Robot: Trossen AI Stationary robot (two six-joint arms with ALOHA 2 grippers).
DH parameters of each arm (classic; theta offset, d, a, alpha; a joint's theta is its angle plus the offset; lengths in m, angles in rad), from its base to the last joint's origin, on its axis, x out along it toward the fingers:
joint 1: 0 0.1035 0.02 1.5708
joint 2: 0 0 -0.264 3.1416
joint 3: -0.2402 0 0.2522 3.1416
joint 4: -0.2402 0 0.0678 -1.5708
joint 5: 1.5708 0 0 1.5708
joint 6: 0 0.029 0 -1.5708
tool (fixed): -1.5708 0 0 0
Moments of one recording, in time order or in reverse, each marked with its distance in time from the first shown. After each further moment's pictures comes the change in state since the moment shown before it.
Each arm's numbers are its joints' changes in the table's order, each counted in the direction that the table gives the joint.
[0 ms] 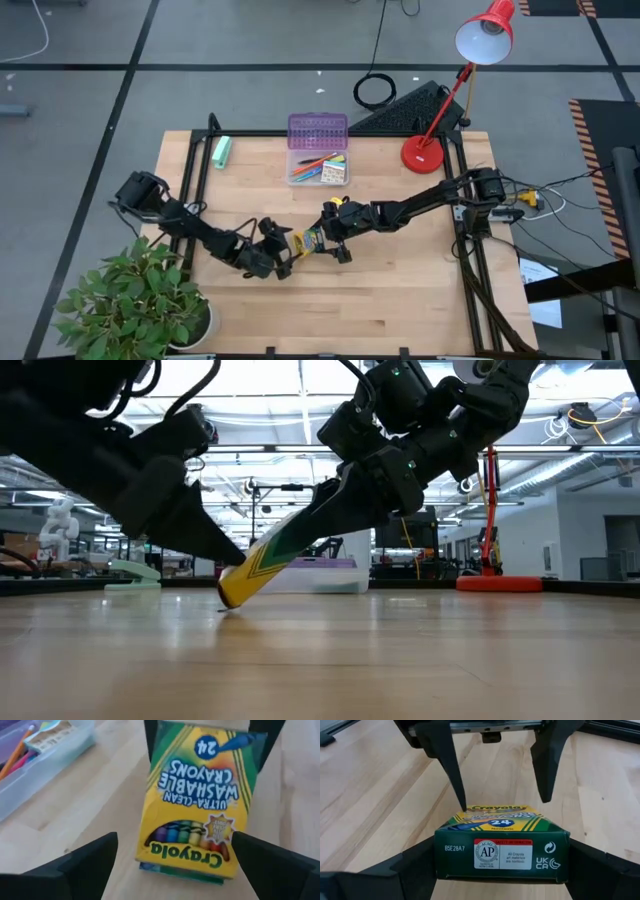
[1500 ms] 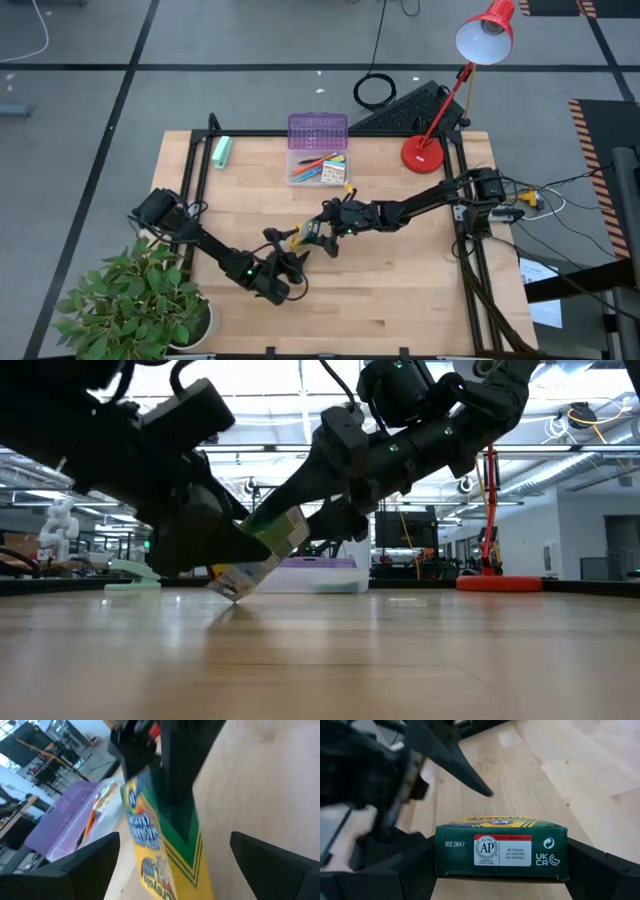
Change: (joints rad) left arm -0.103 -0.209 -0.263 -0.194 0.397 0.257; right arm 0.000 0.000 0.000 0.073 -0.135 0.574
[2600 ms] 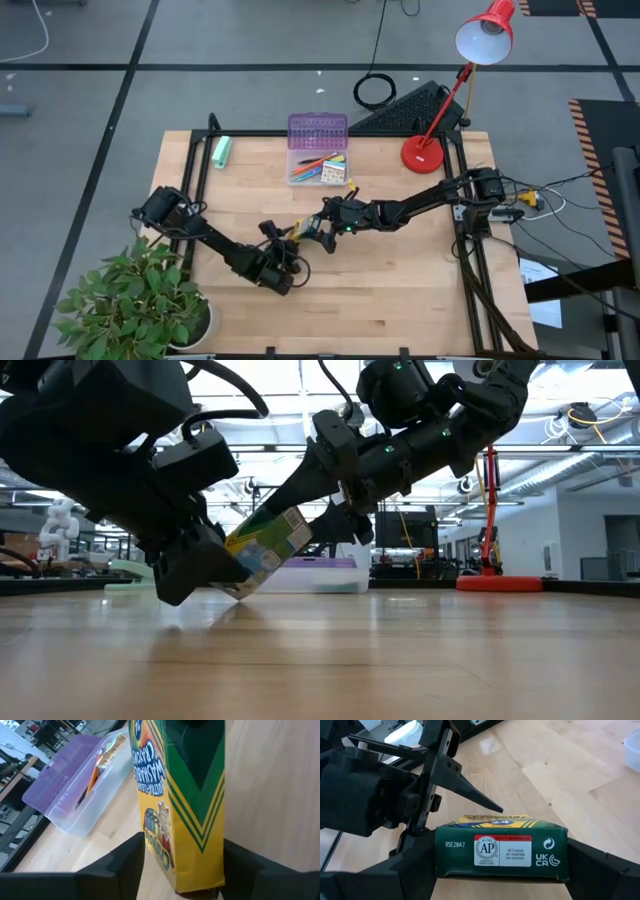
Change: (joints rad) left arm 0.078 -0.025 -0.005 -0.249 -0.065 -0.274; right arm -0.001 0.000 0.000 0.003 -0.071 0.108
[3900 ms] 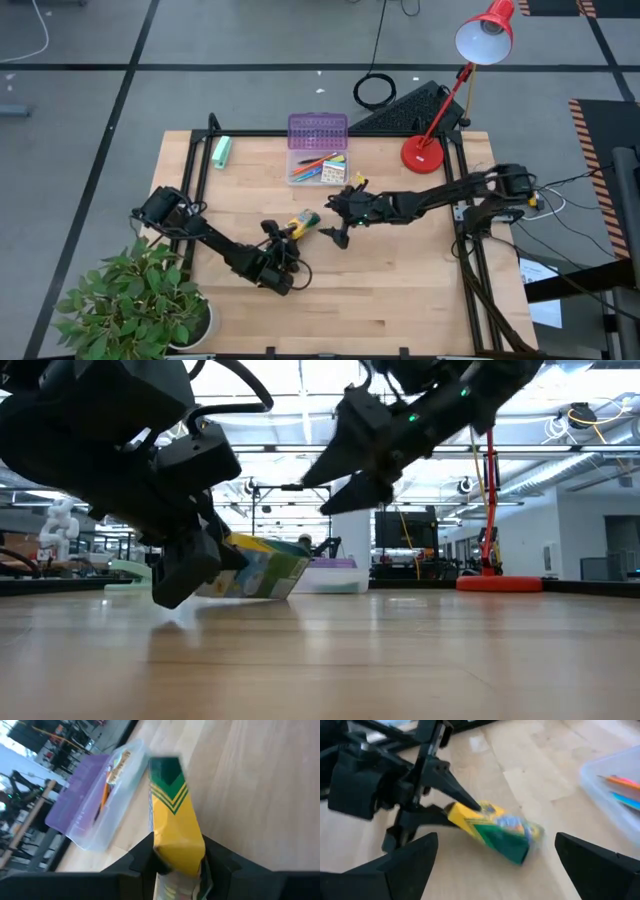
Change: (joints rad) left arm -0.002 0.001 0.000 0.022 0.050 0.174; right arm -0.011 0.185 0.002 -0.273 -0.053 -0.171
